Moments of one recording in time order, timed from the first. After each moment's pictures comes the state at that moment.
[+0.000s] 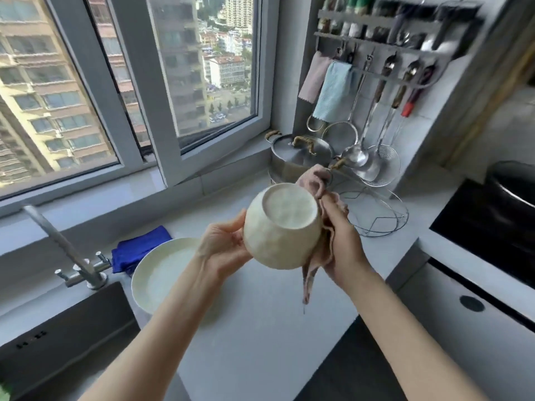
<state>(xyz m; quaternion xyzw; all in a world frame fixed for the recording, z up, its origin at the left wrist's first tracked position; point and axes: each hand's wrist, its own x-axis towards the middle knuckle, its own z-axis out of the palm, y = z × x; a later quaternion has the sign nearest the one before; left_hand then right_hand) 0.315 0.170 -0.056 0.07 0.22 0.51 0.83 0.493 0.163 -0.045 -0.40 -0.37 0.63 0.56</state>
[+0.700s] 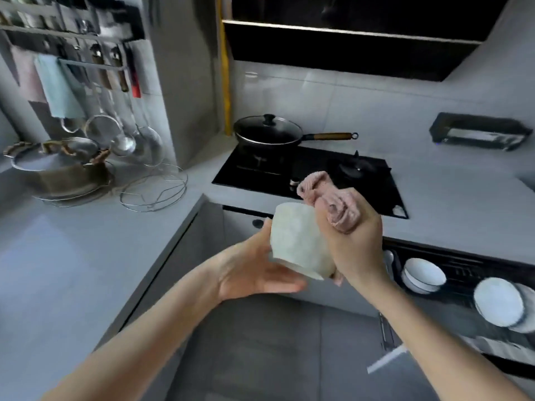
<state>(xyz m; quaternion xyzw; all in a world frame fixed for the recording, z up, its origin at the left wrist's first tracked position) 0.732 -0.046 -0.058 0.43 0.19 -0.03 0.88 0.857 -0.163 -0.011 -0.59 -0.47 0.01 0.65</state>
